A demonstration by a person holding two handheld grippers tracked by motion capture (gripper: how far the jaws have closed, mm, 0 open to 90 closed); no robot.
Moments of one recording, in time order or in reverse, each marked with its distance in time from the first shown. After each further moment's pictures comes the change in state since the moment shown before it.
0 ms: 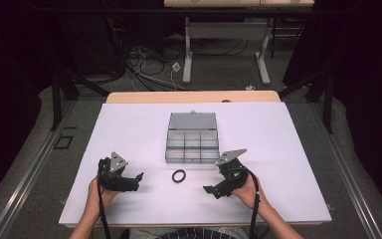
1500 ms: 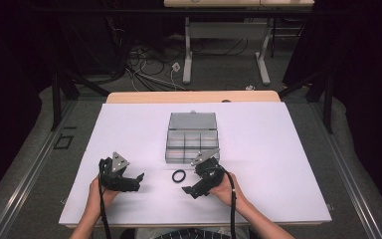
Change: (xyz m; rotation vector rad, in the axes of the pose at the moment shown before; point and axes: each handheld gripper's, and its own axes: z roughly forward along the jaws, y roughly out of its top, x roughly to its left) left arm -0.003 0.000 0.003 0.017 0.001 0.008; right arm 0.026 0.033 0.050 0.024 0.043 -0.043
